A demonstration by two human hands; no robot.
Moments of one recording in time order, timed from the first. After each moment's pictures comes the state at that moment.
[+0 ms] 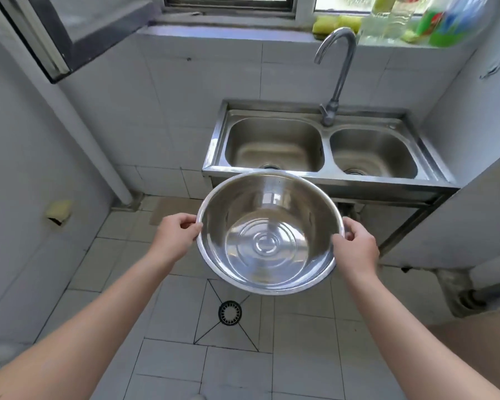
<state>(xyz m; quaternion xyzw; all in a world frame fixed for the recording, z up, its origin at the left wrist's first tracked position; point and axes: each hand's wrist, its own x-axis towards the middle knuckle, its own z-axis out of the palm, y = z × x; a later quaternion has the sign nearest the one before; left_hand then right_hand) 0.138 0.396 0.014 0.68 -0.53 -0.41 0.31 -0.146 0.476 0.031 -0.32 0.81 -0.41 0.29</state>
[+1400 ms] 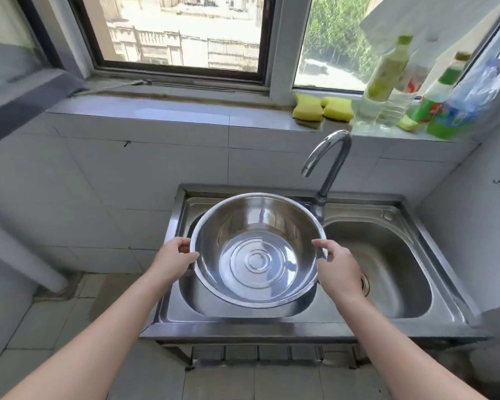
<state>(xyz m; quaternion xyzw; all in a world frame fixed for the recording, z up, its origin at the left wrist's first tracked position) 0.027 0.010 0.009 0.66 -0.50 -0.50 0.26 -0.246 0.117 0.050 -0.37 0.83 -0.31 0.27</state>
